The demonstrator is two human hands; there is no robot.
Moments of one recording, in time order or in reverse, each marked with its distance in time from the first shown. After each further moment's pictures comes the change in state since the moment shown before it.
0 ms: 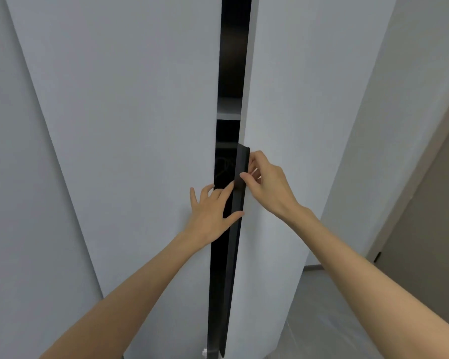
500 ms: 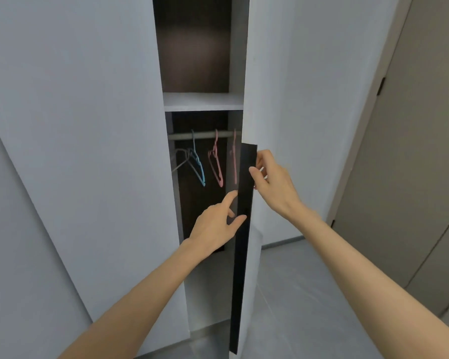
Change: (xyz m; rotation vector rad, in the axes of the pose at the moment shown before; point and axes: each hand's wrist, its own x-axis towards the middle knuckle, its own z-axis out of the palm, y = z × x) left_hand -0.083 0.125 0.004 -0.380 -0.104 0.131; right_hand -0.122 -0.015 -0.102 -0.102 0.111 0.208
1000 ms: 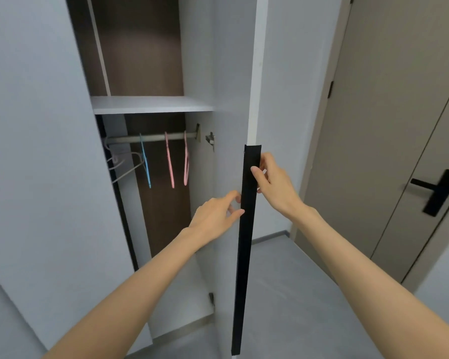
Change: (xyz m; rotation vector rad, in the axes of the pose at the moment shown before) left_hand 0.034 0.143 0.079 0.083 -0.126 0.140; right_hand -0.051 0.105 -0.139 -0.021 0.004 0.123
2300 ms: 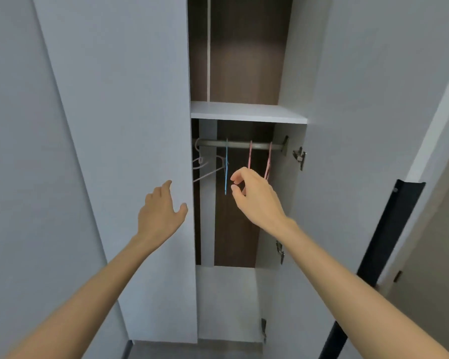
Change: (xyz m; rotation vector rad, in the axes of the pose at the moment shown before) left_hand -0.072 -0.125 -0.089 0.296 0.454 -0.779; right_hand 0.062 -0.064 0.128 0.023 -0.196 -0.365
